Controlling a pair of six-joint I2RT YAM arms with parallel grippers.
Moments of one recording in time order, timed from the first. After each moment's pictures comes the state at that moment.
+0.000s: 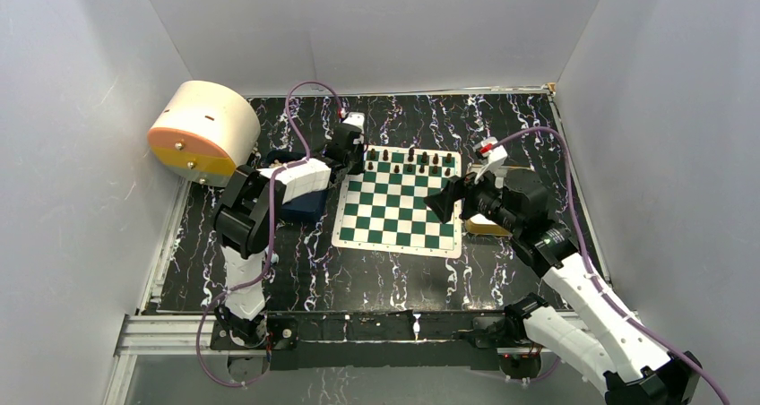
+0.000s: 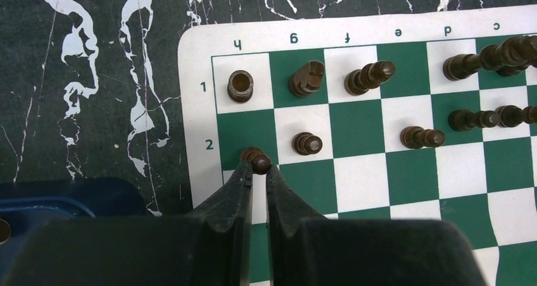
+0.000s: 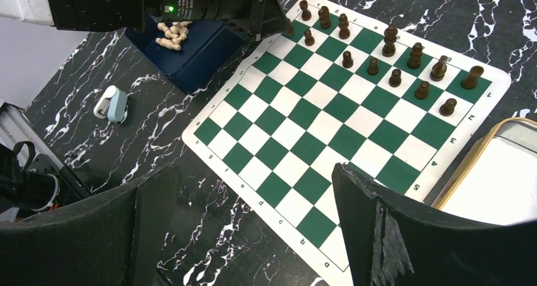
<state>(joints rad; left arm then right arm) -0.52 1.98 1.27 0.01 -0.19 -0.26 0.52 0.76 0.73 -0.25 -0.24 0.27</state>
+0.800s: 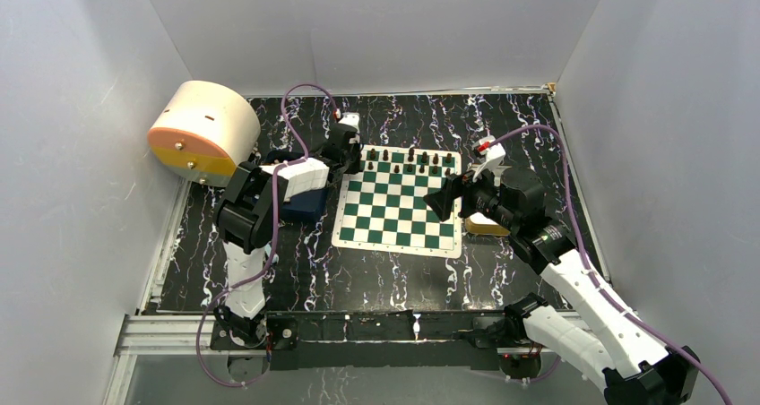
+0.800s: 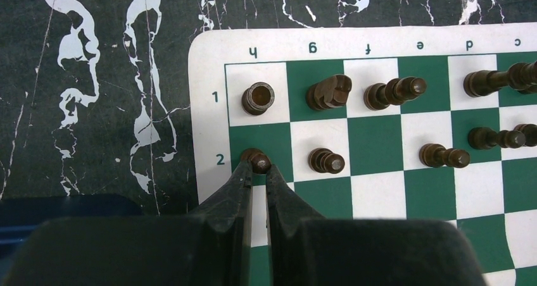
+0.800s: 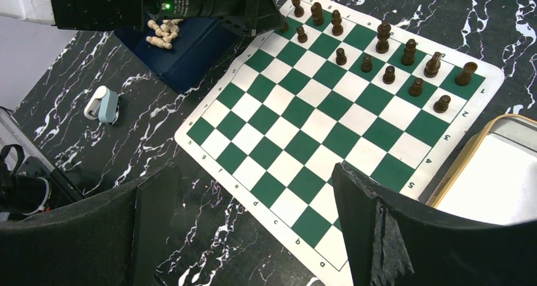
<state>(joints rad) -0.50 2.02 1.27 0.06 -0.16 -0.28 0.52 0.79 0.74 -0.25 -0.22 0.27</state>
